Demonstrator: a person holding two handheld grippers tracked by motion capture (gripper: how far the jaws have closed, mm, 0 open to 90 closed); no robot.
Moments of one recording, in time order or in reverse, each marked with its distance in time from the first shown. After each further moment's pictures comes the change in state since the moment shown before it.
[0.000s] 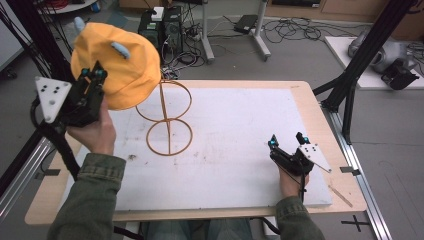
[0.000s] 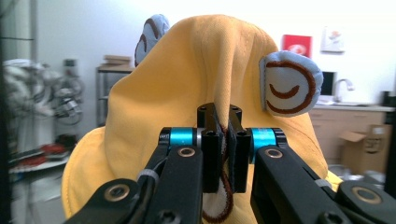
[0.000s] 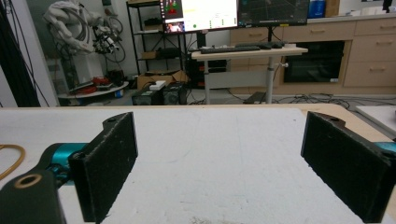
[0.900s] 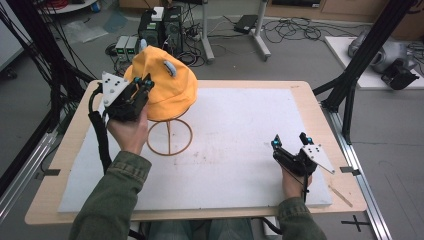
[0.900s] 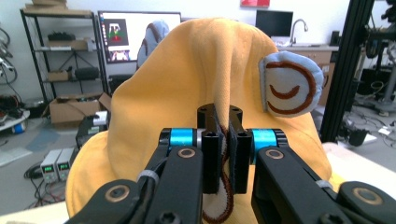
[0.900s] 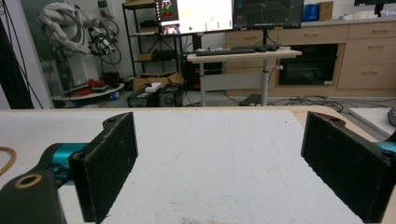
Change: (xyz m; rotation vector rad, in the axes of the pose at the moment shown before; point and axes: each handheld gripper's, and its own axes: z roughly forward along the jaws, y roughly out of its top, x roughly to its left) left arm -0.049 -0.043 0.041 0.260 -0.182 0.004; right arm -0.007 0.001 -0.003 -0.014 -0.020 -0.016
